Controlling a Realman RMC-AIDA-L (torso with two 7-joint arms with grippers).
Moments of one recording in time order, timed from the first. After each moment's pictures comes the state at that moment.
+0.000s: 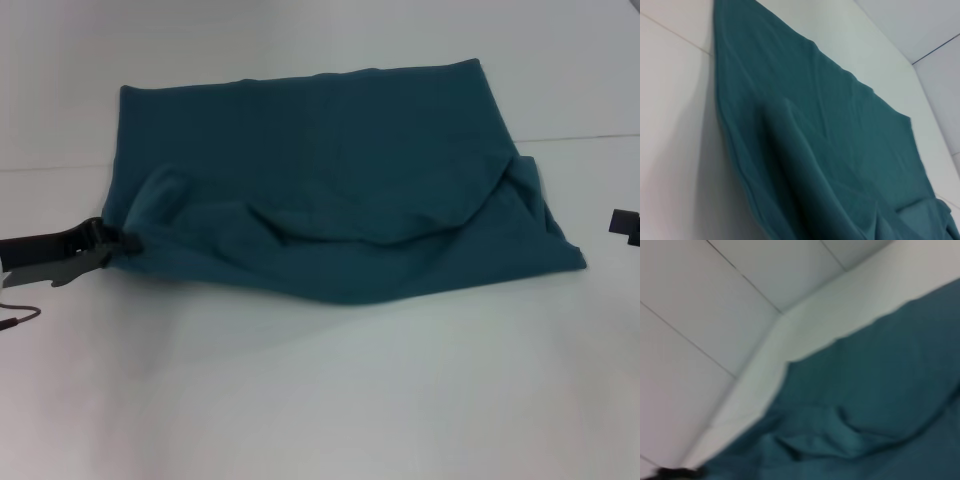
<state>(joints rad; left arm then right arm) -0.66 -2.03 0.59 0.63 2.20 1.17 -2.43 0.40 1.84 -0.53 -0.66 -1.94 -1.58 2.07</state>
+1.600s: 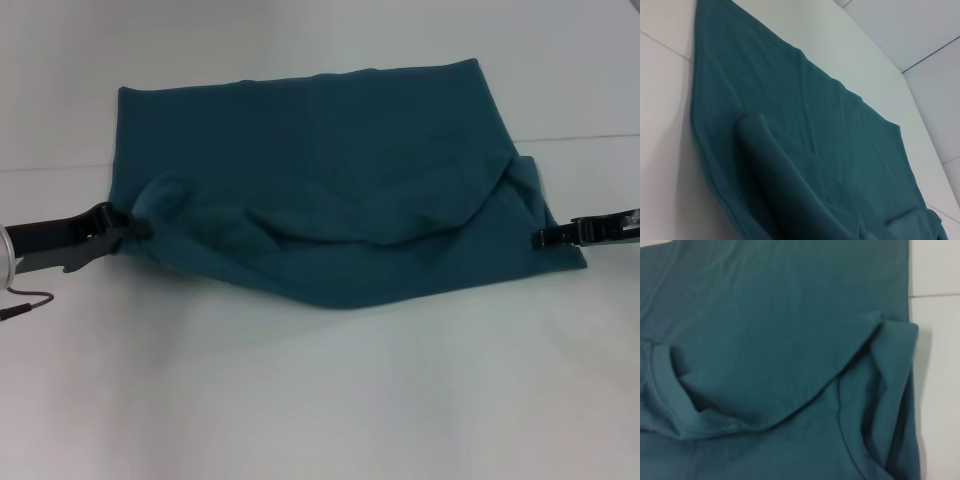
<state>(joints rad) -0.68 -2.04 0.58 0.63 2.19 1.15 -2.42 0.71 1.91 -0.77 -0.60 -2.48 -1.00 2.35</state>
